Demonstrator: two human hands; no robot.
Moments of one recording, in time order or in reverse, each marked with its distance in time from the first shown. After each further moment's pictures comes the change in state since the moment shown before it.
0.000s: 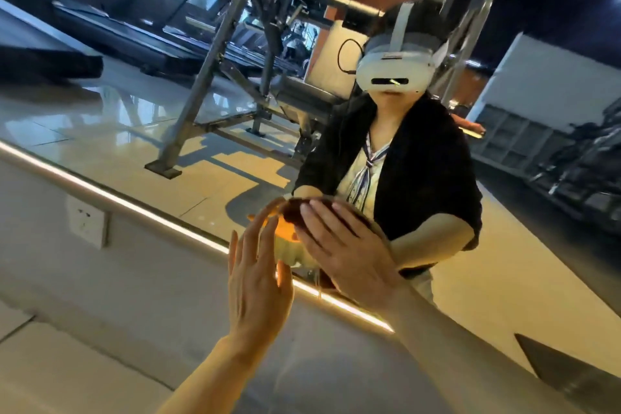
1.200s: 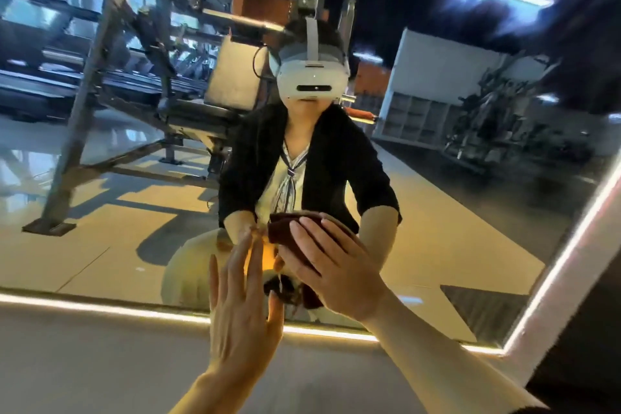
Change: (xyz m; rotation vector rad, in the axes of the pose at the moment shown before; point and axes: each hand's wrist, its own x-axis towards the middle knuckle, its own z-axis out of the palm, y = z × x) left_hand -0.044 0.130 0.089 -0.015 -0.216 0.284; right_hand -0.169 0.072 -0.012 0.035 0.213 0.288
